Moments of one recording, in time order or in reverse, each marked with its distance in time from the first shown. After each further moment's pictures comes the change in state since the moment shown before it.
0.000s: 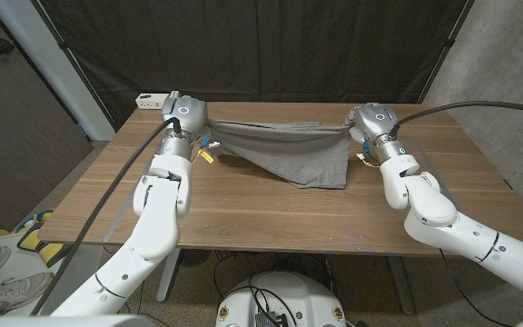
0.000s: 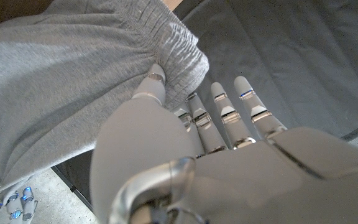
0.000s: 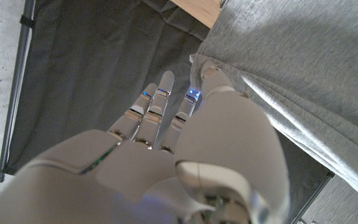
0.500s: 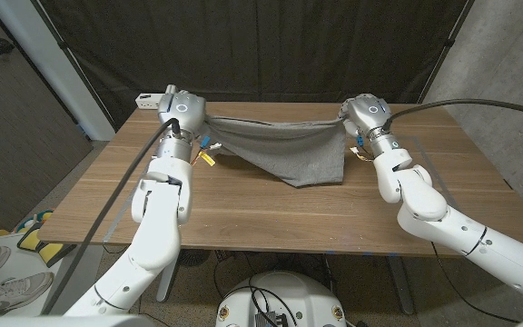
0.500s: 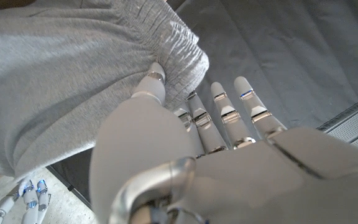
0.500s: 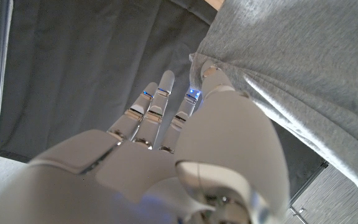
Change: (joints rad) left arm 0.041 -0.037 -0.012 -0.047 0.134 -0.029 -0.060; left_hand 0.009 -0.017 0.005 -0.005 -0.004 0.011 0.000 0.000 0.000 0.000 0.000 -0.008 0.000 0.008 0.000 -0.008 -0.003 -0.002 -0.005 0.008 0.000; right arm 0.027 0.057 0.004 0.039 -0.067 0.046 -0.003; right_hand 0.000 0.000 0.000 0.000 0.000 0.013 0.005 -0.004 -0.001 0.005 0.005 0.000 0.000 0.007 0.000 0.000 0.005 0.011 0.000 0.008 -0.002
